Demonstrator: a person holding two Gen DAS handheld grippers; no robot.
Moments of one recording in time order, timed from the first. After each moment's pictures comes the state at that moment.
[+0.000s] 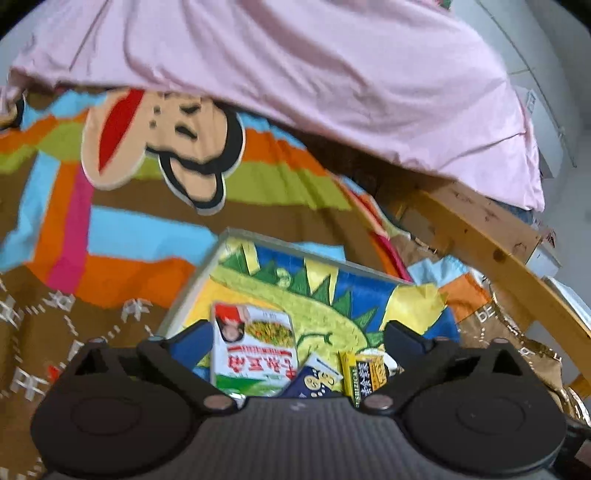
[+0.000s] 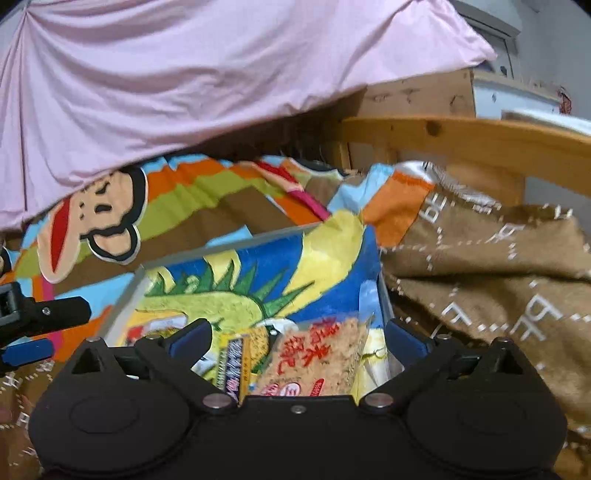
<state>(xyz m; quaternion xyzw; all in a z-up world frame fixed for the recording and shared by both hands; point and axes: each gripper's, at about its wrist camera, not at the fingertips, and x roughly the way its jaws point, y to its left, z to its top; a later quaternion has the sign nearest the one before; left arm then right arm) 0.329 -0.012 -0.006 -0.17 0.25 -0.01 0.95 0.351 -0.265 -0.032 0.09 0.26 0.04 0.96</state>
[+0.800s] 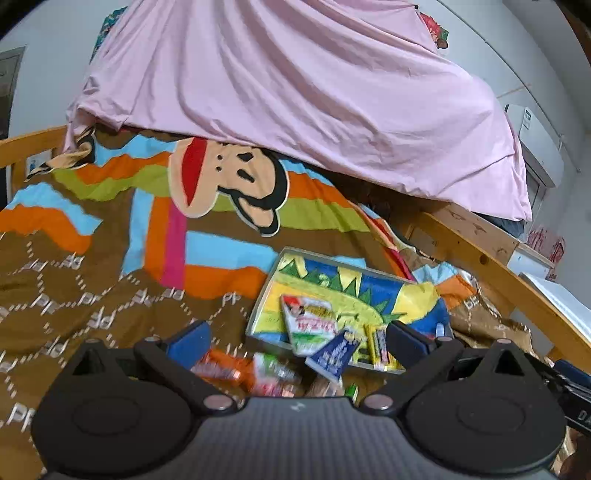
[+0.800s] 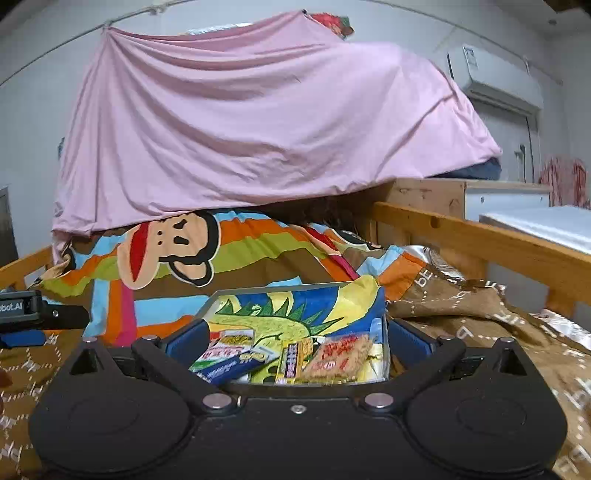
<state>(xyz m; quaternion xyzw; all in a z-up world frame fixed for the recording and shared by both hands) 0.159 0.028 0.044 -0.16 0.23 0.03 0.96 0.167 -0.251 0.042 0.03 0.16 0.09 0.98</state>
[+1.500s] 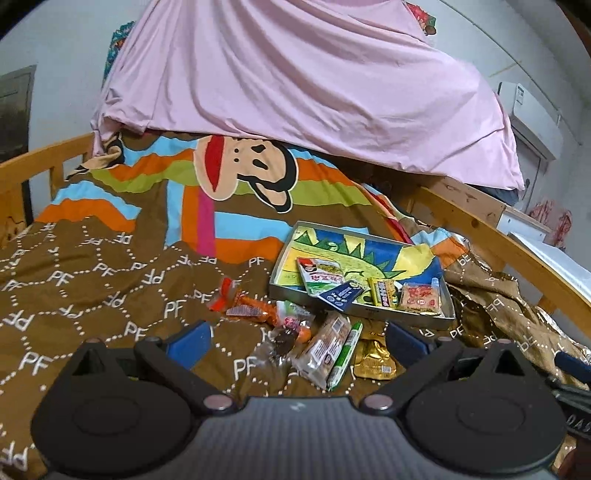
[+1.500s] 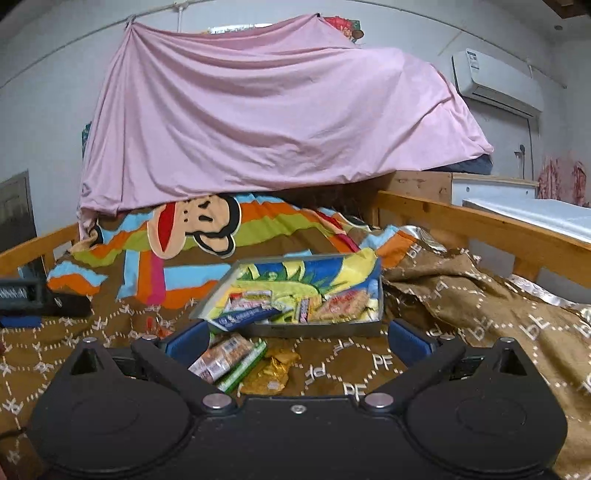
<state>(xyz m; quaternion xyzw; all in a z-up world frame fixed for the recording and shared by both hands) 0.047 -0.001 0.058 -0.12 0.25 0.05 0.96 0.053 -0.255 0.034 0.02 0.18 0.10 0.98</state>
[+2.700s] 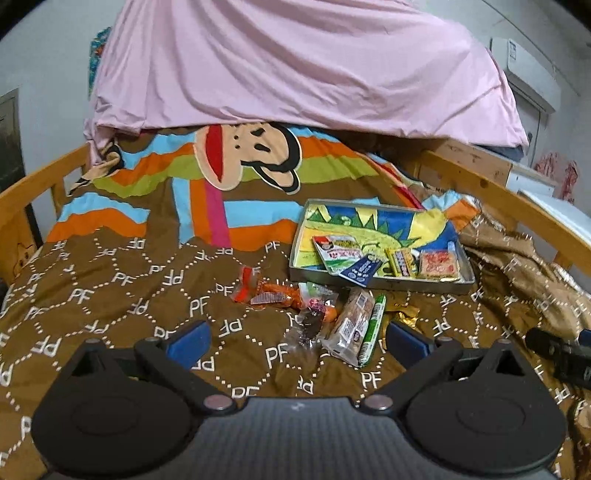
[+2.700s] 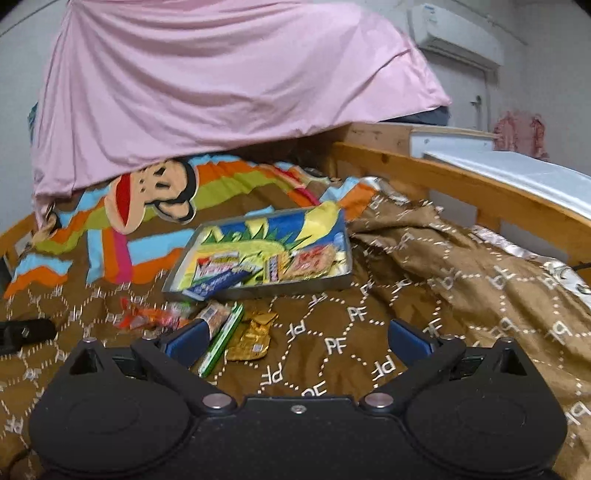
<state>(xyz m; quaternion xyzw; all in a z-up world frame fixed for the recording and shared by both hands) 0.065 0.013 0.060 -0.05 0.30 0.04 0.95 0.059 -0.236 0.048 0.03 0.27 0.02 0.96</state>
